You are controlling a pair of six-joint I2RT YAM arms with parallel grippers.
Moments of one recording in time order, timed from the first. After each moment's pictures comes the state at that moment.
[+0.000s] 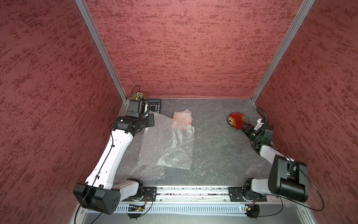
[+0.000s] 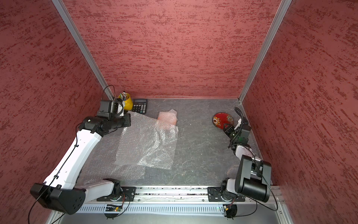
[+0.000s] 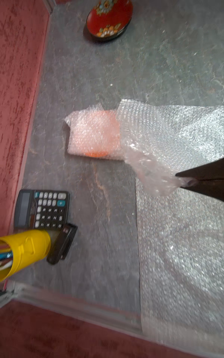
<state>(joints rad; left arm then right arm) -0.16 1.22 1.37 -0.99 -0.06 -0.27 -0.34 1.36 0.53 0.35 -0.45 0.67</state>
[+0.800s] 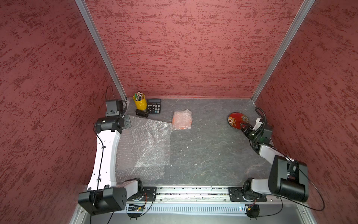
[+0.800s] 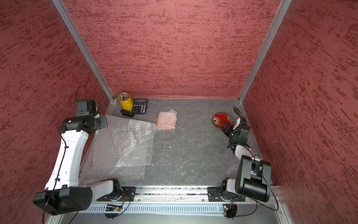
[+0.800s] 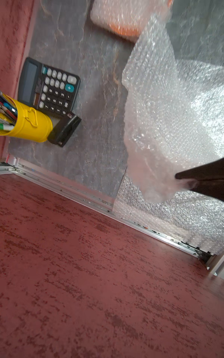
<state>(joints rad) 0.17 1.21 1.37 -1.07 -0.30 -0.12 -0.30 1.35 0.53 0.35 -0.45 0.66</state>
